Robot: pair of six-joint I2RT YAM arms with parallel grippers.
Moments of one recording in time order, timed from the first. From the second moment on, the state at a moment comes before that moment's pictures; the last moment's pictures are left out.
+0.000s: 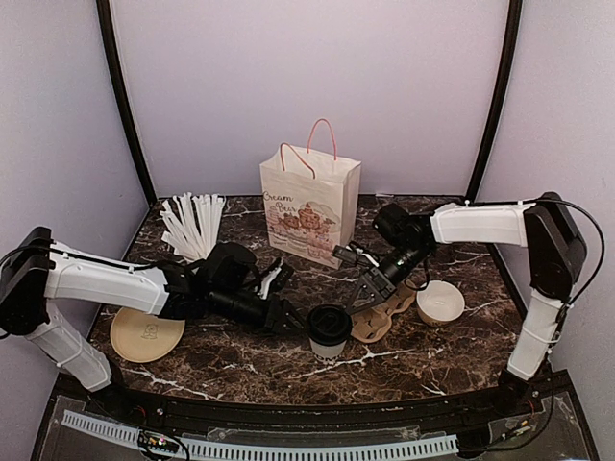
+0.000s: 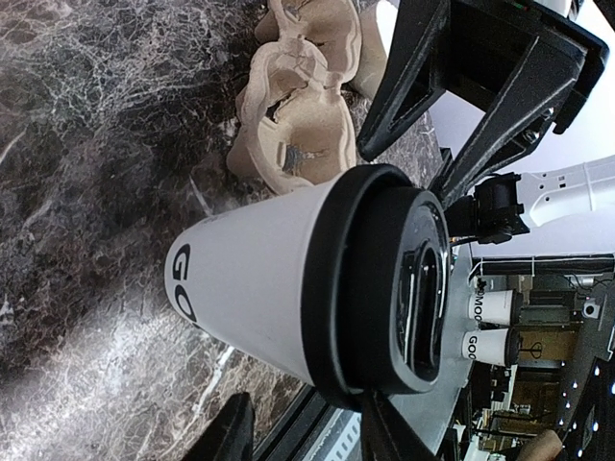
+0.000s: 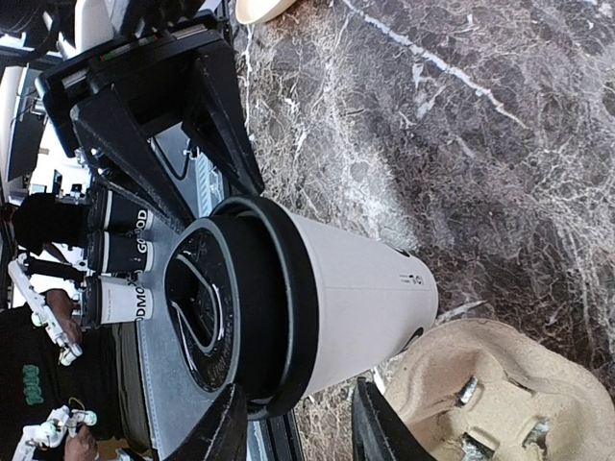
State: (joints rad) left arm -0.96 1.50 0.78 0.03 0.48 -0.84; right arm 0.64 1.82 1.26 -0.83 -1.01 -0.28
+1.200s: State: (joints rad) left arm -0.93 1.59 0.92 -0.16 0.54 -0.74; right arm 0.69 1.84 1.35 -0.91 -0.81 -0.23
